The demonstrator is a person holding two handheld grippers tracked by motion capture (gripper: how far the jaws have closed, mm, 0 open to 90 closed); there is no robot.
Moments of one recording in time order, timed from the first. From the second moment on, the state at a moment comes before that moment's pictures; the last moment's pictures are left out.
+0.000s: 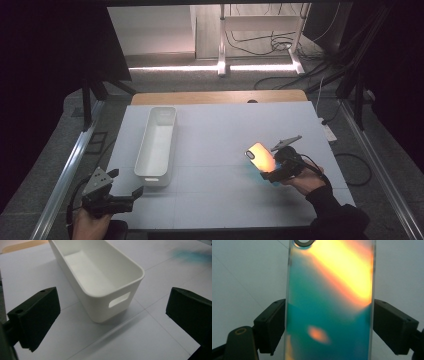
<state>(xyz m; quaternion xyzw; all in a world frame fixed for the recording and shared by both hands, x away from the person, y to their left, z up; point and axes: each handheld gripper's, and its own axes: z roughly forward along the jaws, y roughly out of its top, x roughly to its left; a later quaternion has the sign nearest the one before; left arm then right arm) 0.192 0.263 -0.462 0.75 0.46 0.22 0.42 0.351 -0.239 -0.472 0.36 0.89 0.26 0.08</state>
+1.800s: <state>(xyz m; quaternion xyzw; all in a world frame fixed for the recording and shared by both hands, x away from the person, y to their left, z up) 0.274 0.183 -0.428 0.79 0.33 0.13 0.51 0.343 -0.240 -0.434 0.29 0.87 0.39 0.07</state>
